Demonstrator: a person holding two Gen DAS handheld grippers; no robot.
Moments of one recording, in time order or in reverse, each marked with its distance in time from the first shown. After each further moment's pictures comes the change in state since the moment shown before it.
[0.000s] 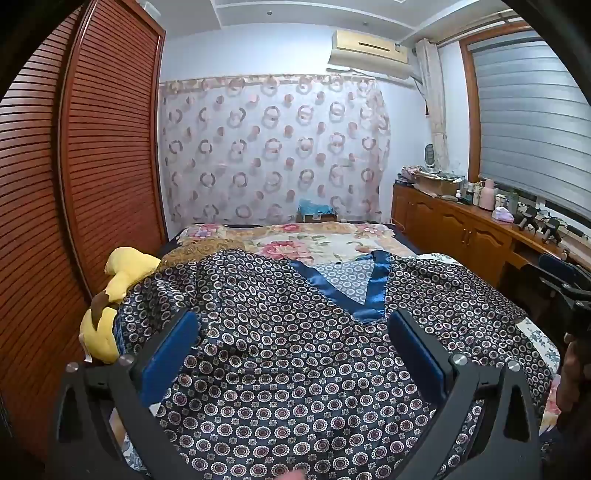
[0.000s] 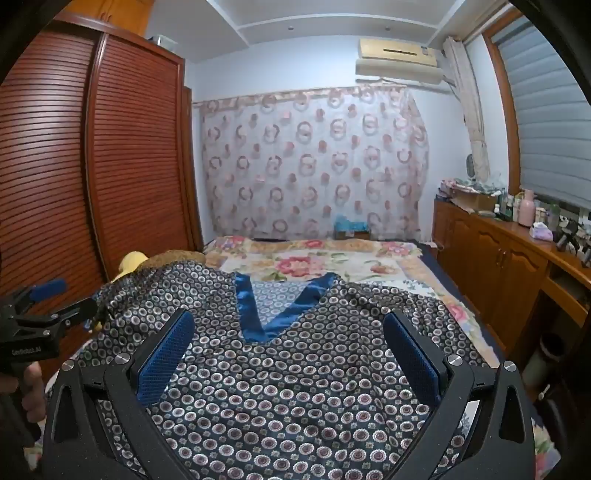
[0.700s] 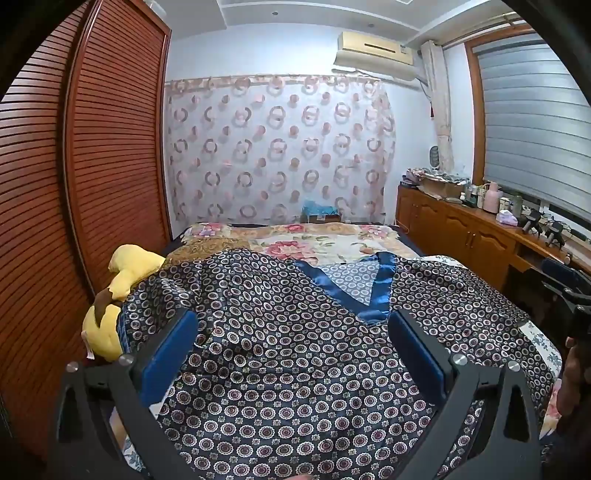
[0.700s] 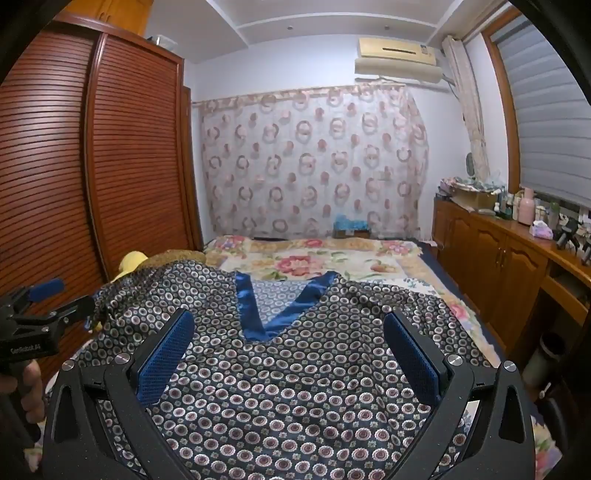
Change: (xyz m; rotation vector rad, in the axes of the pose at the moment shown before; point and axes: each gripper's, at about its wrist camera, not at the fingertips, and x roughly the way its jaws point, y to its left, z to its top) left arm 0.000 0.007 0.000 -0.018 0.007 0.011; right arm 0.000 0.000 0.000 0.000 0.003 -0.003
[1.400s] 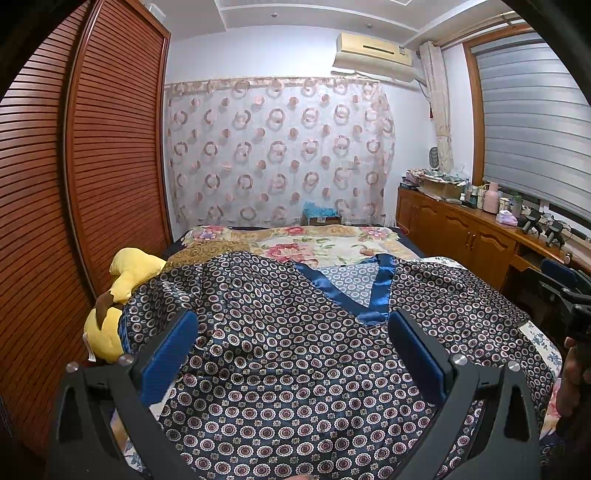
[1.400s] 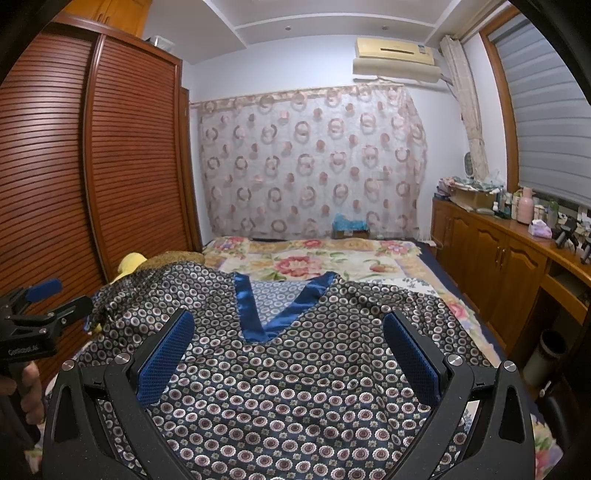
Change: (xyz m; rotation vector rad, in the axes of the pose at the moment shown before) left arm -0.003 0.001 0.003 0.002 -0.005 0.000; right arm -0.004 -0.001 -0.001 0.004 -0.003 -0.002
